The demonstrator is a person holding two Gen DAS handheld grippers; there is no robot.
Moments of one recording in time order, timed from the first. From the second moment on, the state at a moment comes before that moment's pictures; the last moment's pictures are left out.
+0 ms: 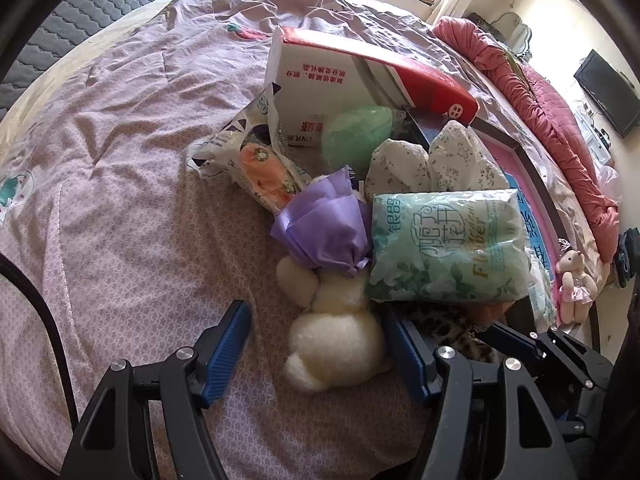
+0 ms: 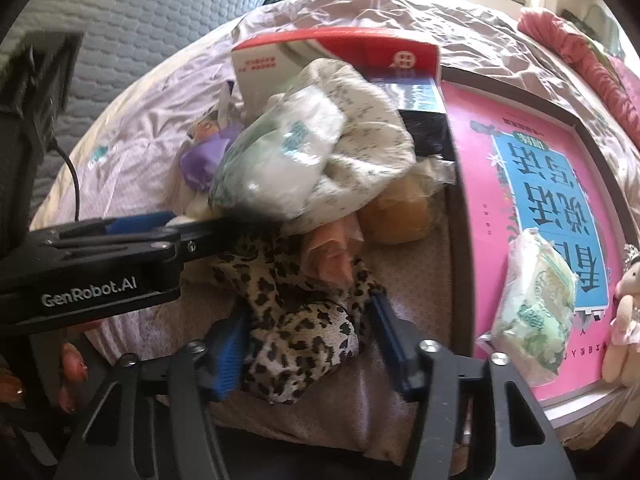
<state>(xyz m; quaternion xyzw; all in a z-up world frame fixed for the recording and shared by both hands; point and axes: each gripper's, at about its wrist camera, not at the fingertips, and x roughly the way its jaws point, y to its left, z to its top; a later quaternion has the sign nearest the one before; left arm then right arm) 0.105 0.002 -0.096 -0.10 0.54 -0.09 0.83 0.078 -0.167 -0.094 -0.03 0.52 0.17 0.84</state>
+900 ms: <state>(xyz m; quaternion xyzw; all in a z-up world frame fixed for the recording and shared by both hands) 0.073 0.032 -0.078 -0.11 0.52 -0.09 0.84 0.056 -0.164 -0.066 0.03 0.48 0.29 0.83</state>
